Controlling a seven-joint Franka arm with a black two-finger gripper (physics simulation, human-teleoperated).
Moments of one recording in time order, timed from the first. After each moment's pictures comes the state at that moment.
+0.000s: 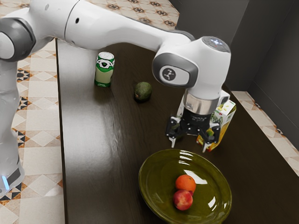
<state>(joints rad) -0.19 0.10 -0.32 -1.59 0.03 1.79 -1.71</state>
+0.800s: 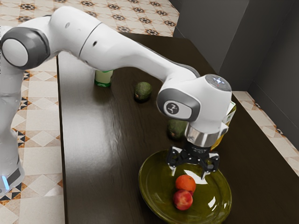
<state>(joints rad) -0.24 0.22 -0.32 -1.64 0.03 1.94 -1.78</state>
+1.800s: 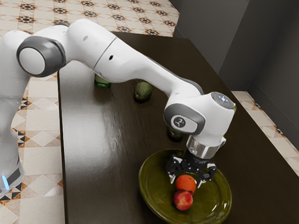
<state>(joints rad) -0.23 0.33 -0.29 -1.62 0.03 1.94 -1.80</state>
